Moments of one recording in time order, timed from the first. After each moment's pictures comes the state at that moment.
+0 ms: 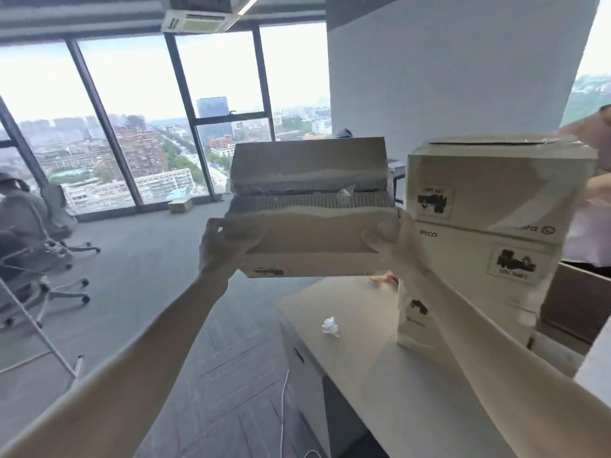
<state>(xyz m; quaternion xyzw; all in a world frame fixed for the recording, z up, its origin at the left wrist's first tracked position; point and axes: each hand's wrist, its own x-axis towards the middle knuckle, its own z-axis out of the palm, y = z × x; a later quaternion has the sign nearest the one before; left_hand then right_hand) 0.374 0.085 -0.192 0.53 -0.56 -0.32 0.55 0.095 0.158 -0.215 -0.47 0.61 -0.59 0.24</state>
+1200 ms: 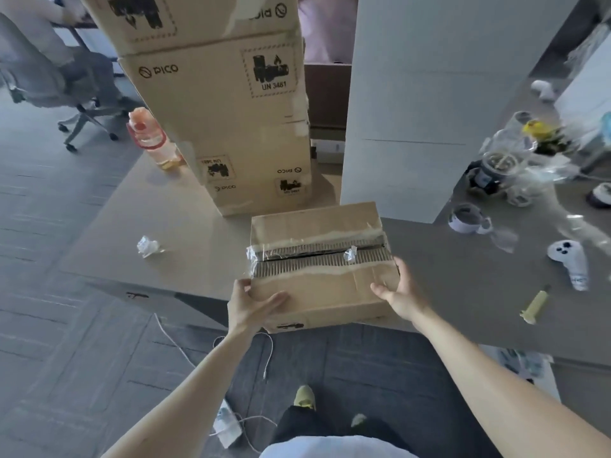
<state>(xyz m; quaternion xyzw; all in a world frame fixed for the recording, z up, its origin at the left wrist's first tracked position) 0.189 0.222 -0.537 0.48 -0.71 -0.52 0.07 0.025 0.474 -0.525 -0.05 0.84 -0.46 0.29</state>
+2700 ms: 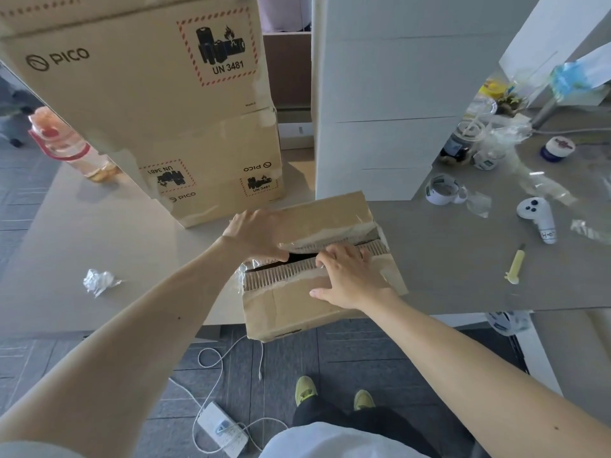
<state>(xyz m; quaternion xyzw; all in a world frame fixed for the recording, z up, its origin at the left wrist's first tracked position) 0.010 0.133 -0.513 -0.03 -0.99 -0.05 -0.11 0.024 0.368 -0.525 -0.33 0.93 -0.07 0.17</state>
